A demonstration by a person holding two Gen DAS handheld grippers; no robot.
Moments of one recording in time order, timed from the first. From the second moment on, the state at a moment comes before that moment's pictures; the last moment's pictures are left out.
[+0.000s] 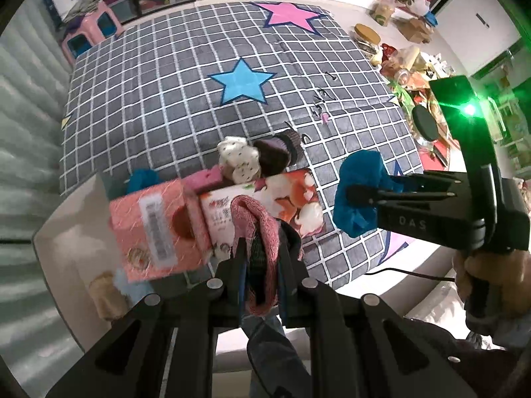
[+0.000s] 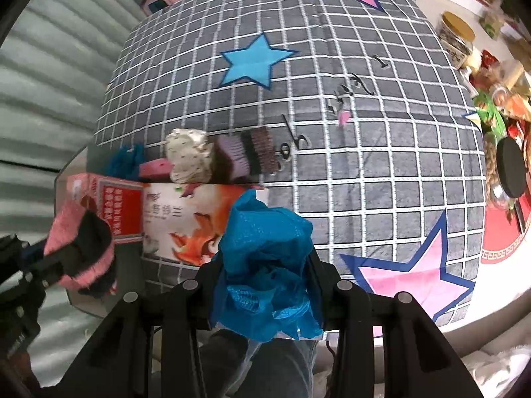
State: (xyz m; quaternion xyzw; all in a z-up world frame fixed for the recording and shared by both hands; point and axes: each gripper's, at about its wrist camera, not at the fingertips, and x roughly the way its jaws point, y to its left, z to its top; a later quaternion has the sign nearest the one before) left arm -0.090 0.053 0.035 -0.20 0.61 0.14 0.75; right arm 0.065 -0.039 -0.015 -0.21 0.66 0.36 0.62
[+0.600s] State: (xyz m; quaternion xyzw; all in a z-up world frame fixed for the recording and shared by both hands) left arm -0.193 0.094 0.062 -0.27 0.54 0.25 0.76; right arm -0.025 0.034 0.023 -0.27 0.60 0.46 0.59
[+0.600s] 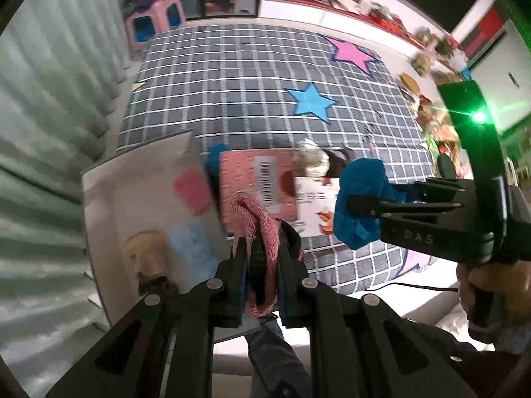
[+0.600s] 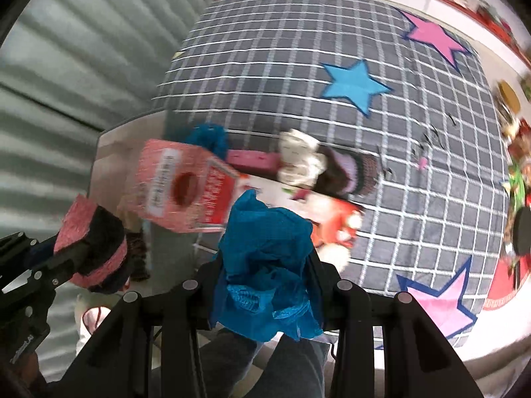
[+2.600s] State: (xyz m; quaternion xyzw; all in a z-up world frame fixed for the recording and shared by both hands) left arm -0.325 0.154 -0.011 -0.38 0.54 0.35 0.66; right arm -0.202 0.134 0.008 -0.40 0.56 0.56 0.46
